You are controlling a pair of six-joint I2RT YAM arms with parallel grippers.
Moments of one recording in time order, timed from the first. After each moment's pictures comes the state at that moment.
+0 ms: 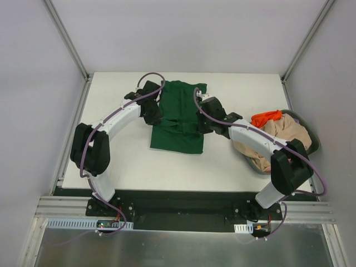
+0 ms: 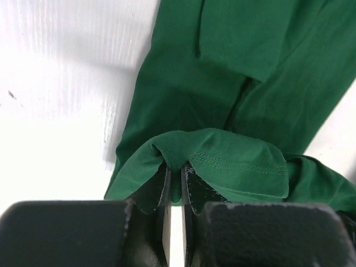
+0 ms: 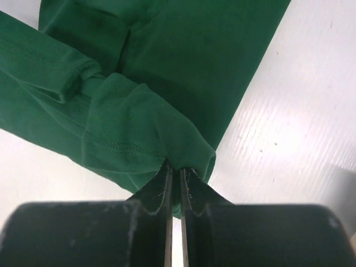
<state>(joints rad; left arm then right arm) -0.45 1.74 1.41 -0.75 -0.06 -0.77 0.65 1.57 1.14 -0.40 0.07 0.33</state>
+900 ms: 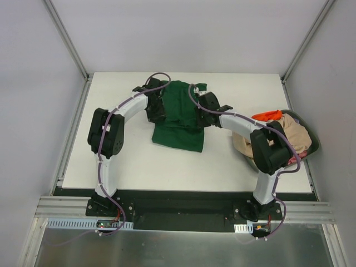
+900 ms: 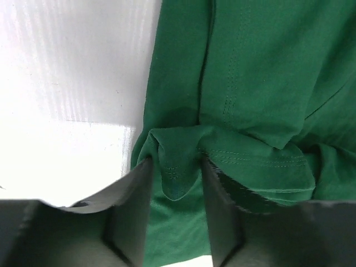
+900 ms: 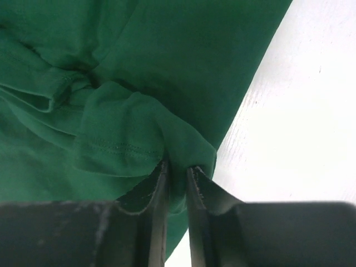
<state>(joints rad) -0.38 2.07 1.63 -0.75 0.02 -0.61 0.56 1.86 1.29 -0.34 0.04 0.25</state>
